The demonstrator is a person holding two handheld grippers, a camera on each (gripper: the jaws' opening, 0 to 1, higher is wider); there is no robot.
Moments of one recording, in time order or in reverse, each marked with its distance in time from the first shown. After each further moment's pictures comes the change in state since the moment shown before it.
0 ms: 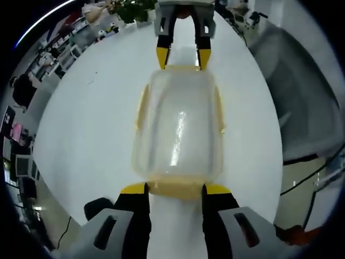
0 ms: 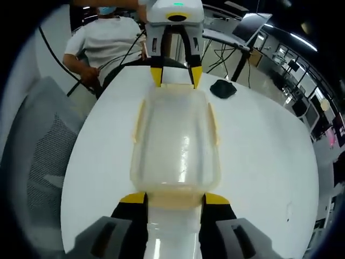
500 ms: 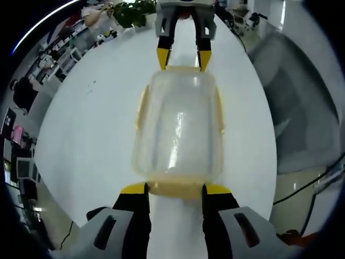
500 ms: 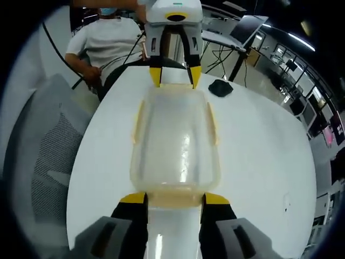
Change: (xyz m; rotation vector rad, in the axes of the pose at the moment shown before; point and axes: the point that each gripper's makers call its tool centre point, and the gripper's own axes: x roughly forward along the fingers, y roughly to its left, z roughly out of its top) left arm -0.007 -0.013 0.029 0.003 -0.018 0.007; right arm -0.026 0.011 -0.014 0.007 0.001 -0.015
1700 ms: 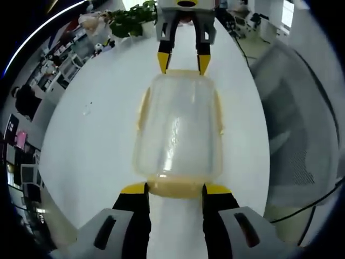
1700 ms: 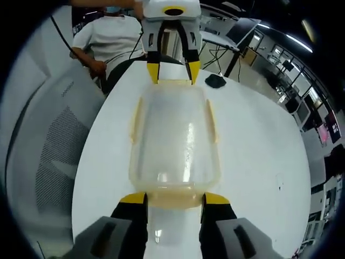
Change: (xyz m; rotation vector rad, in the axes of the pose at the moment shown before) left arm 0.006 -0.021 0.073 0.008 -0.015 0.031; right arm -0.049 0.015 -0.057 -0.001 0.013 -0.036
